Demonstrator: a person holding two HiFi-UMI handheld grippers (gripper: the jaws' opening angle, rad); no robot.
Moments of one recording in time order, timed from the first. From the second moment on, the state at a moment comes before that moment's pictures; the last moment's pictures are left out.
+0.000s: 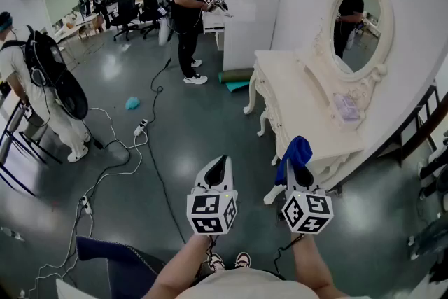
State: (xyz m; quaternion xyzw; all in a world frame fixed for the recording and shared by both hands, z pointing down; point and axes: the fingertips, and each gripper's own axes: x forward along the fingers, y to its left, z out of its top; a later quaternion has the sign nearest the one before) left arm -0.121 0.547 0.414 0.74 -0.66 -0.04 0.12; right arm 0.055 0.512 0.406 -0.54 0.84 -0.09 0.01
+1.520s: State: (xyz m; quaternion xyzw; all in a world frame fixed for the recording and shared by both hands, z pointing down) left arm -0.238 0.447 0.459 0.72 -0.68 -0.02 0.14; right arm 0.016 0.386 0.467 -0.60 0.79 -0.15 -0.01
